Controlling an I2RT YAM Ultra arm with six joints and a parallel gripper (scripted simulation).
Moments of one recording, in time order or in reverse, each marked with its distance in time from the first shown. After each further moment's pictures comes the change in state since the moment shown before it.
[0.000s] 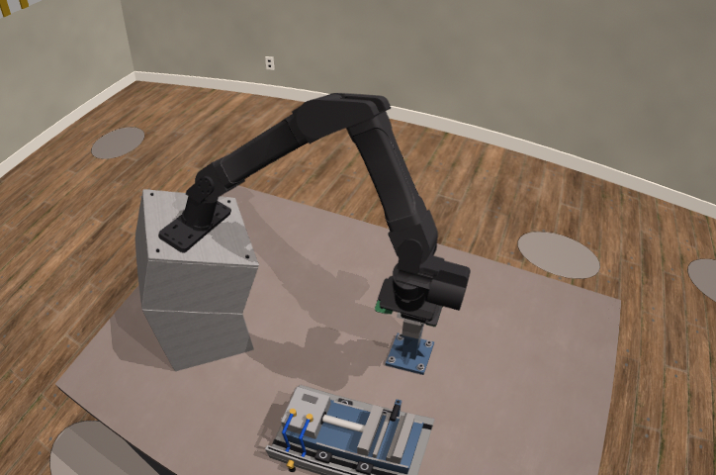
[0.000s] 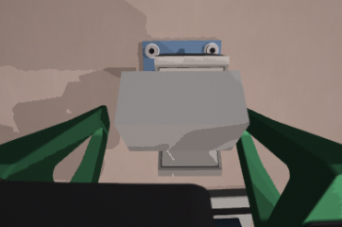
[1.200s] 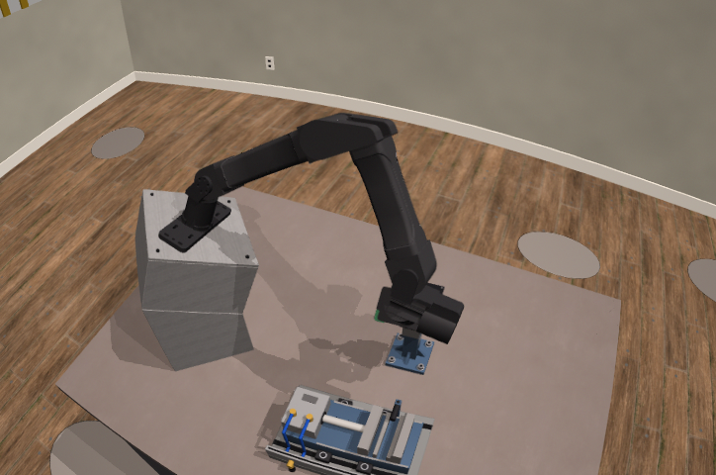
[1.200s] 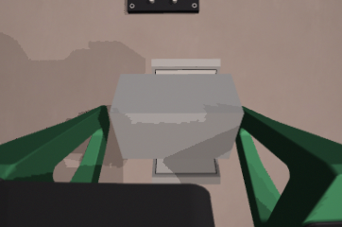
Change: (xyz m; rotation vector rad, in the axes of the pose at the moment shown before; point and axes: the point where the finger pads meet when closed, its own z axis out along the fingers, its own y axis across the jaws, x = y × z) arm -0.003 -0.003 0.002 0.004 -0.288 -0.012
